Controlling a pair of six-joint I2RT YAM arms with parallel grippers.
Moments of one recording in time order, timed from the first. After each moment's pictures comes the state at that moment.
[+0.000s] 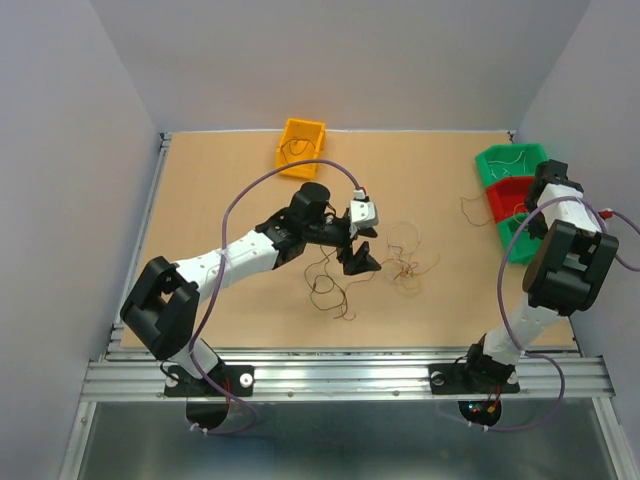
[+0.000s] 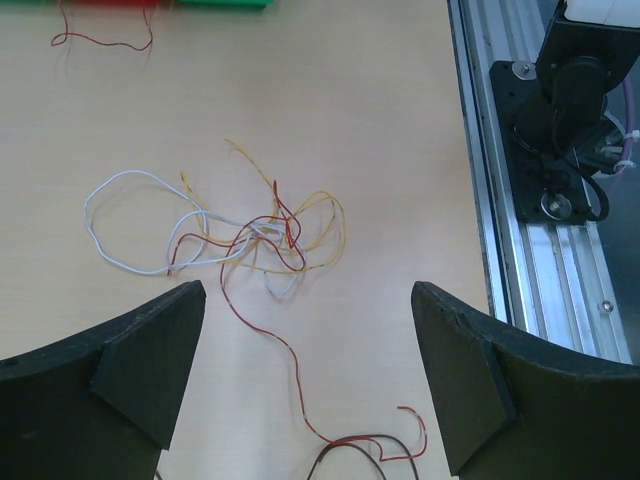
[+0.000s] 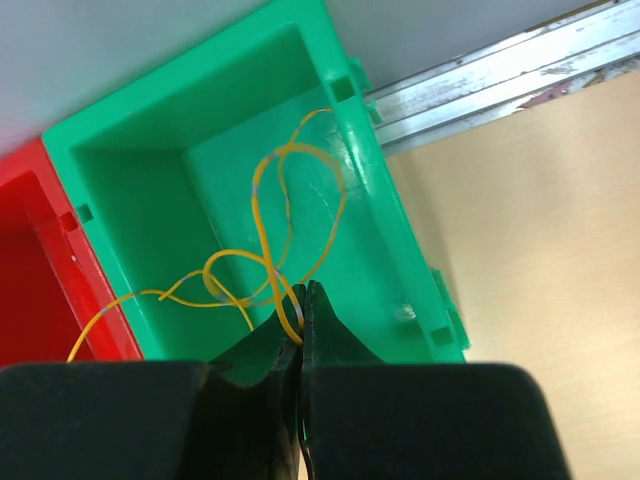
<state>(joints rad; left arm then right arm) -0.77 1.54 1.05 0.10 0.77 0.21 -0.41 1.79 1.34 -0.81 0.70 1.49</state>
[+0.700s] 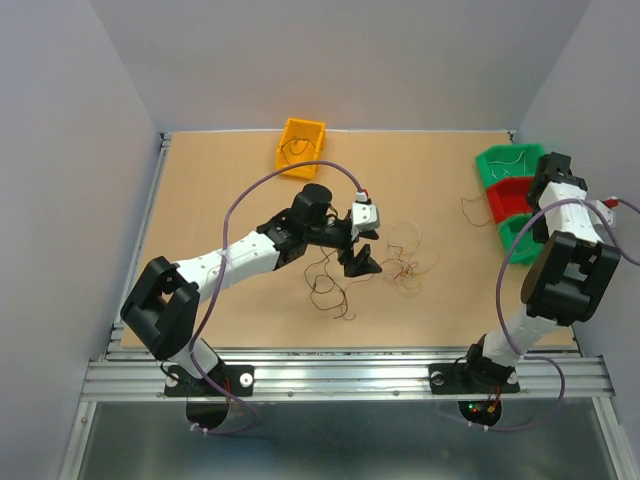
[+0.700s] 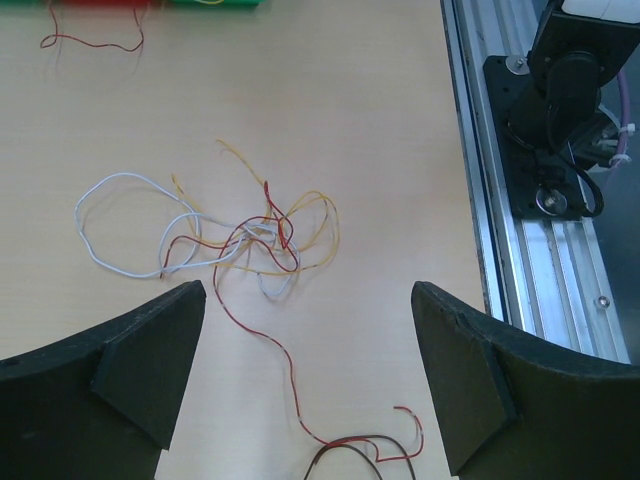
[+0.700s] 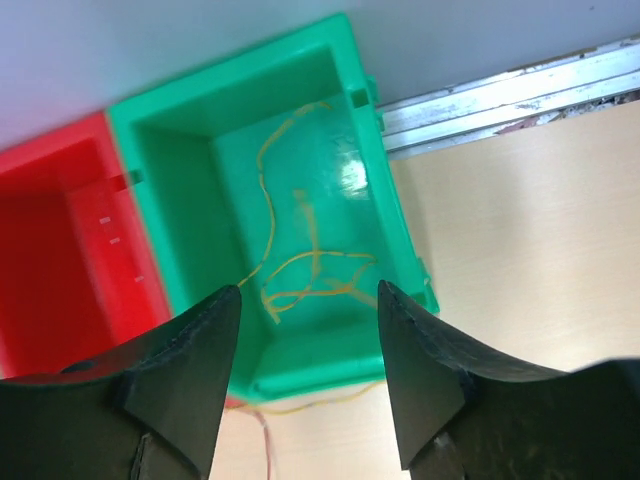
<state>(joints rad) -0.79 1.54 1.05 0.09 0.77 0.23 -0.39 1.73 1.37 -0.88 0.73 1.39</state>
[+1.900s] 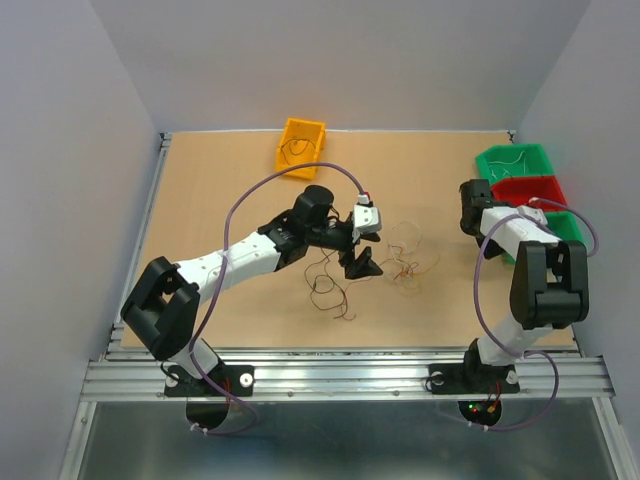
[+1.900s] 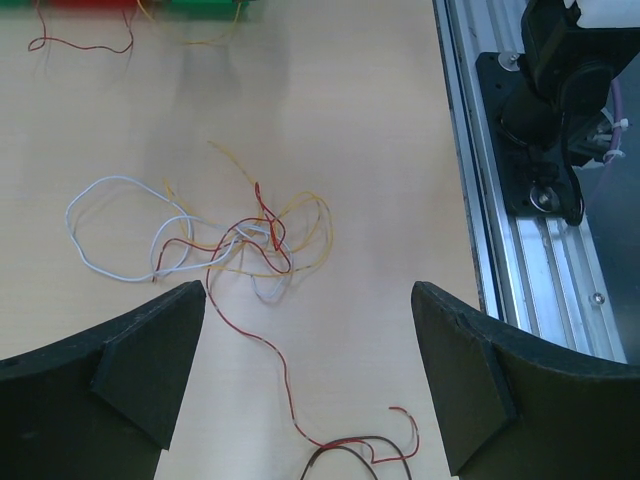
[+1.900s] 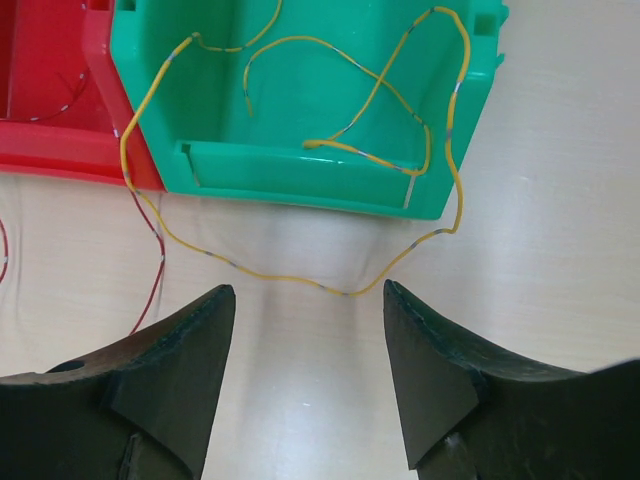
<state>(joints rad) -0.80 1.54 1.05 0.08 0.77 0.23 -0.01 1.62 1.02 -0.62 0.87 1.30</state>
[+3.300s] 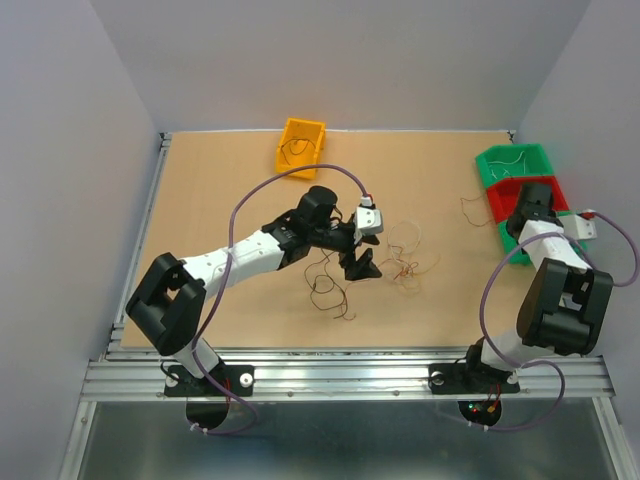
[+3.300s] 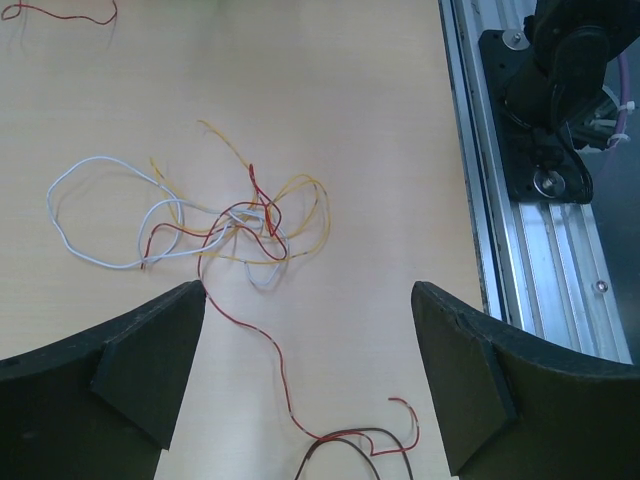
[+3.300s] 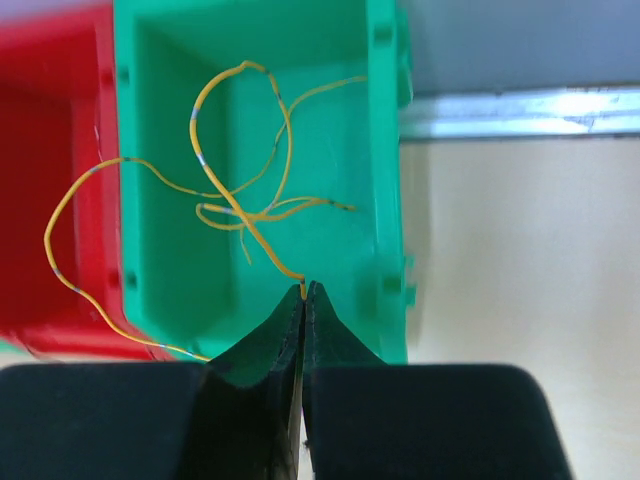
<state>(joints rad) -0.80 1.57 1.07 0.05 0.77 0.25 -0.29 1.49 0.92 -0.39 0.74 1.13</state>
